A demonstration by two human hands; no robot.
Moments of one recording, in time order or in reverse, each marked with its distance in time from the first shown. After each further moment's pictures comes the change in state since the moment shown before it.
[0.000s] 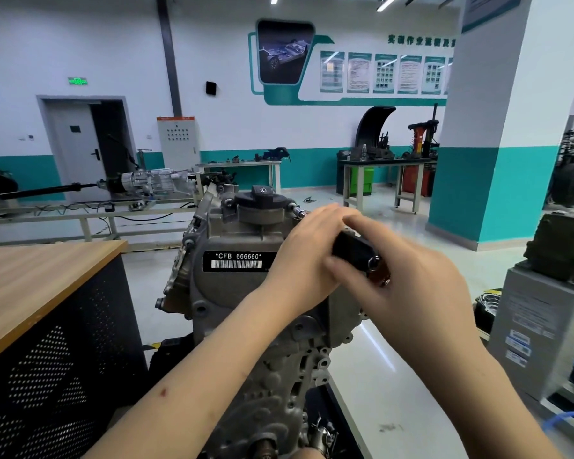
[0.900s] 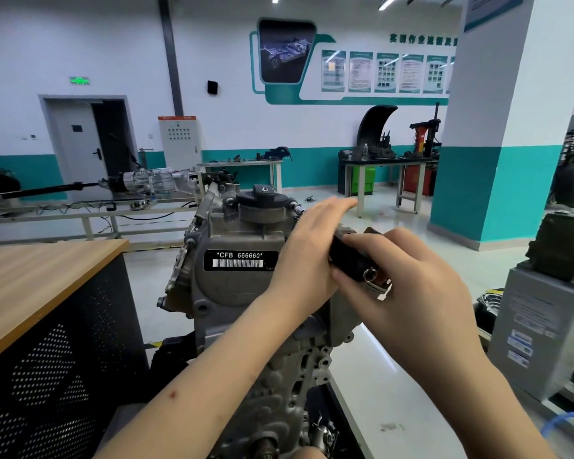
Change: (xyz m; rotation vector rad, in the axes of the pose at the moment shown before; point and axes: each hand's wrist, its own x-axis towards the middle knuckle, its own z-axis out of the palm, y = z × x) left_hand -0.002 -0.002 0.005 -0.010 0.072 -0.054; right_hand -0.007 0.004 0.004 -0.024 0.098 -0.069
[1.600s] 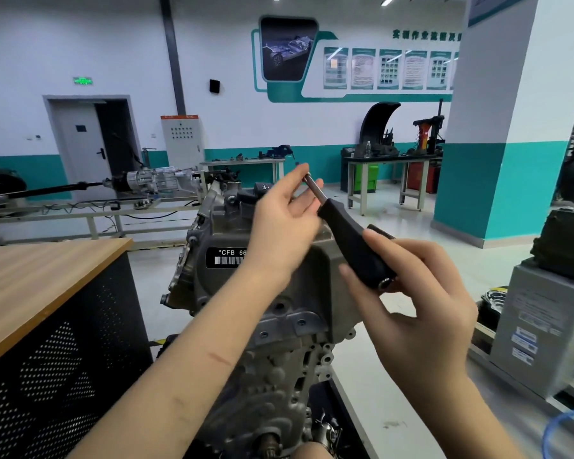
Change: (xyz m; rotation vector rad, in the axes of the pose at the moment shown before) left_hand 0.022 0.016 -0.028 -0.720 0.193 -0.505; right_hand -0.018 0.007 0.021 0.317 0.383 -0.088
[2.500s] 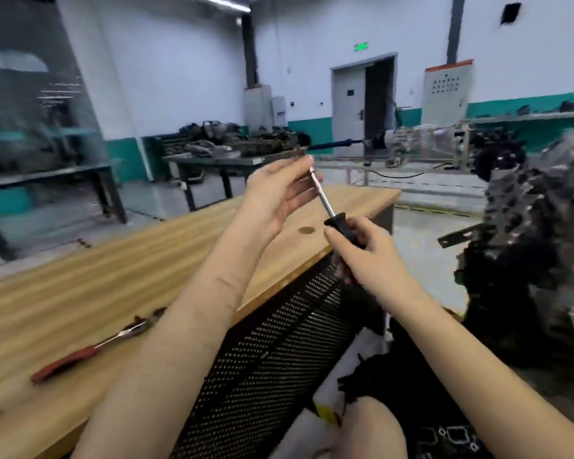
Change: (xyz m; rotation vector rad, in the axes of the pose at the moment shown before) left_hand -0.112 0.115 -0.310 0.124 0.724 -0.101; right_hand -0.063 -0.225 0.239 1.201 -0.960 0.691
